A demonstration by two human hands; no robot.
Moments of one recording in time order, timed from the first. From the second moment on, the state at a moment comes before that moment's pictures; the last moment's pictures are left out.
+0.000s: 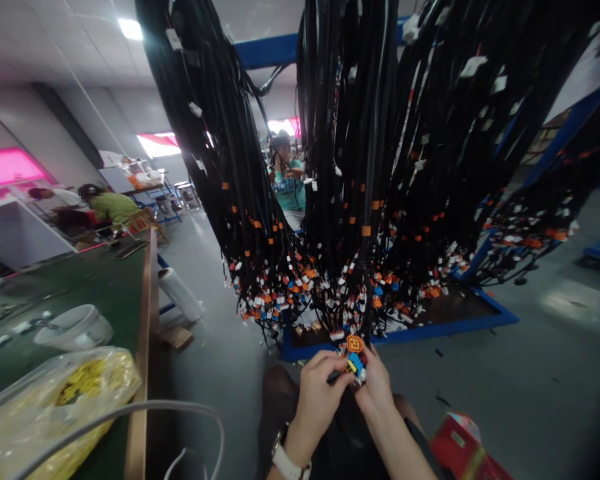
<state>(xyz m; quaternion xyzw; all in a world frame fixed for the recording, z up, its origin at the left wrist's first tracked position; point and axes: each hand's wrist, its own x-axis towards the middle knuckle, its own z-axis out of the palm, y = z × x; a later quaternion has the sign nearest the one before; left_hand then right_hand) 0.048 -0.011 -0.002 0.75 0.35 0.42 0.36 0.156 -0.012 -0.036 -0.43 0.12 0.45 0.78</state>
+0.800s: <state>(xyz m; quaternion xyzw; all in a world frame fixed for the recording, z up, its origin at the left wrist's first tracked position) 0.044 -0.005 -0.002 0.72 0.38 0.38 0.44 0.148 -0.018 -0.031 -0.45 0.09 0.41 0.79</state>
